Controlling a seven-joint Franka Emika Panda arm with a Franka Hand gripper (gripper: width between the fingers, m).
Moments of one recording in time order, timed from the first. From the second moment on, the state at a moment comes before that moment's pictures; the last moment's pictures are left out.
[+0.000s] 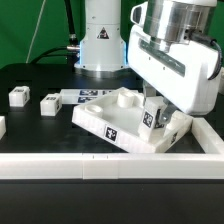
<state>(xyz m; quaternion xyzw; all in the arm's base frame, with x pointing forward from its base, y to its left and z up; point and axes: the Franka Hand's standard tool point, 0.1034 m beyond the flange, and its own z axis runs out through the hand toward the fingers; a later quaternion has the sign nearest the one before) 0.614 0.058 0.071 0.81 -0.59 0.01 0.07</state>
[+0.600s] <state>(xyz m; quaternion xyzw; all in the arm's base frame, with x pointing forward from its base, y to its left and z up) 0.614 0.059 0.070 0.81 -0.59 0.01 0.07</state>
